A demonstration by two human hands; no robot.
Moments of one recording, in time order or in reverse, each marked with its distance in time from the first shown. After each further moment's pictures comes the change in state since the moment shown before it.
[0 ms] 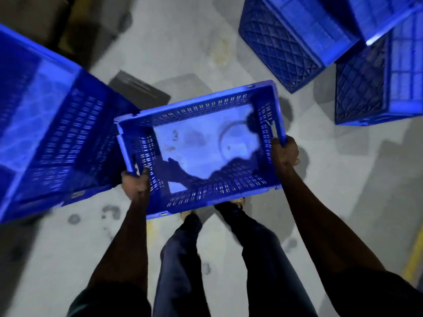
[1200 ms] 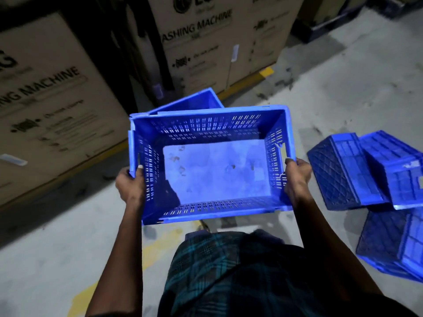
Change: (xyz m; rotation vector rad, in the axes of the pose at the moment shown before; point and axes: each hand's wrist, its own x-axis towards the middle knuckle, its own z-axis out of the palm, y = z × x) left_hand -0.071 -0.047 -0.437 -0.567 0.416 -0.003; right_hand -0.353 -0.242 -0.074 0.254 -0.284 -0.411
